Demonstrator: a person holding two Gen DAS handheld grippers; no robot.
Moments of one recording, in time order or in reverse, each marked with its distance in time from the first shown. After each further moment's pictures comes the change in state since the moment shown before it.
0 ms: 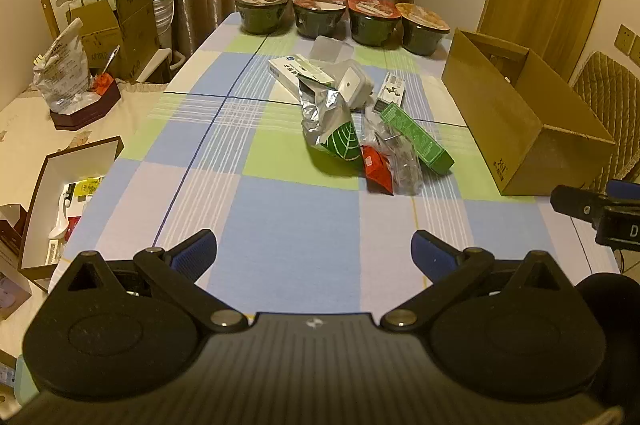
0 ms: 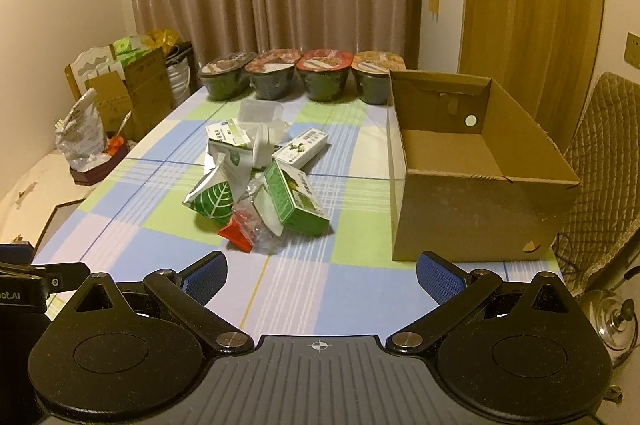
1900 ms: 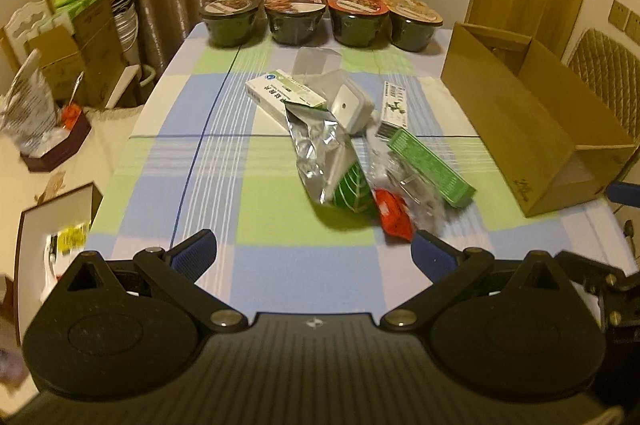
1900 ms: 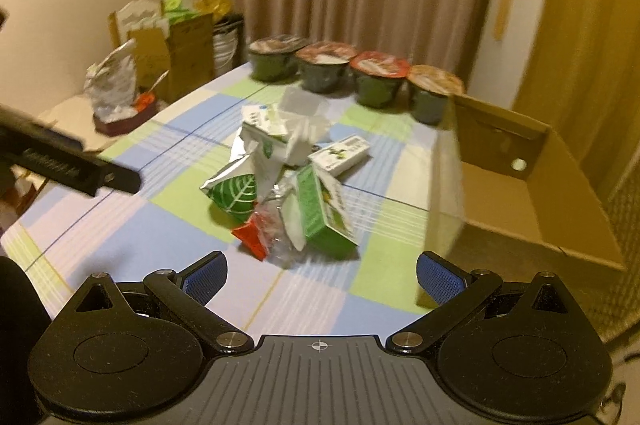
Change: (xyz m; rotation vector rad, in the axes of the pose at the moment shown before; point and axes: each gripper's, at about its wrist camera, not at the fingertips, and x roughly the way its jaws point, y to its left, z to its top) left arm 0.082 0.015 0.080 0.132 0.043 -0.050; right arm 0.059 0.031 0.019 -0.263 0.026 0.080
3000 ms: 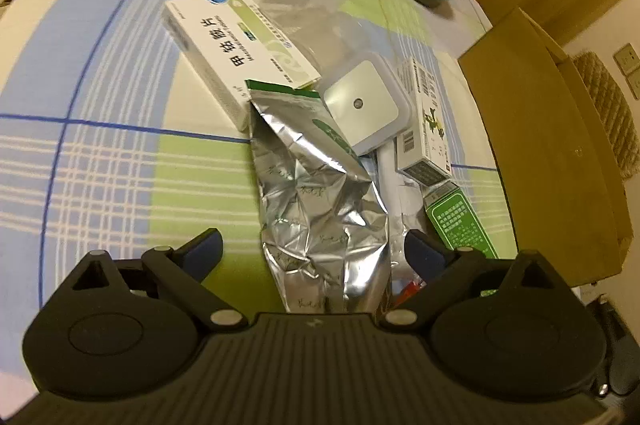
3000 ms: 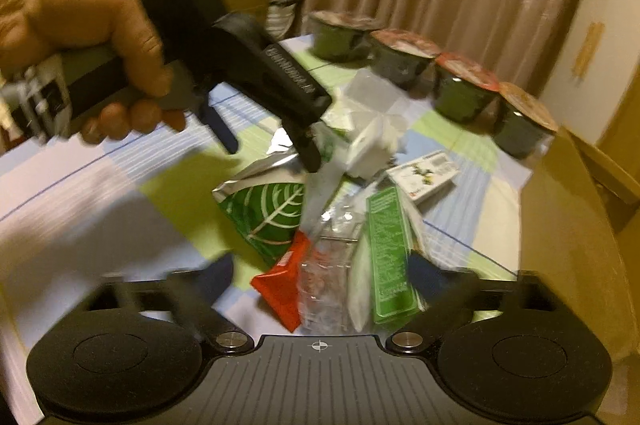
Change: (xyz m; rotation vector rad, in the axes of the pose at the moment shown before) left arm 0.212 0.058 0.090 -0.161 0.333 -0.354; right arm 0.143 0.041 0.015 -0.200 0.022 0.058
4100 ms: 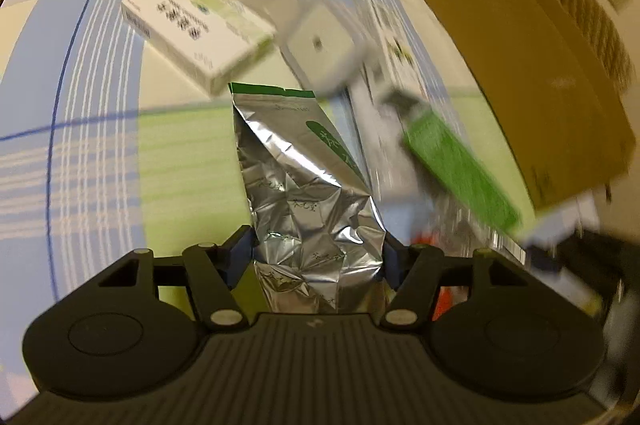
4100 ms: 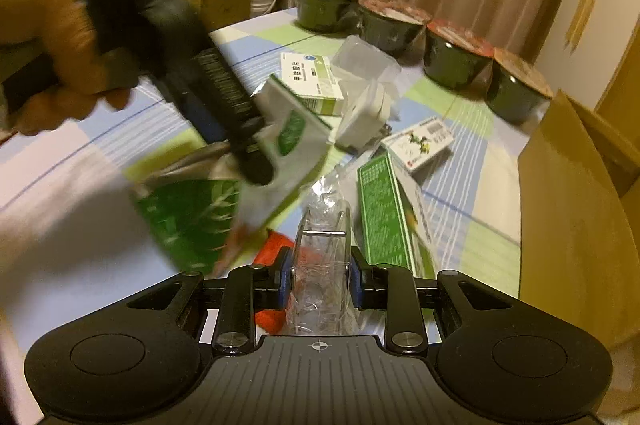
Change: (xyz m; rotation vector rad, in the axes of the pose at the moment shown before) left arm -0.010 -0.025 -0.033 0.230 0.114 0.032; right arm 0.001 -0.013 -0.009 0.111 0.080 0.010
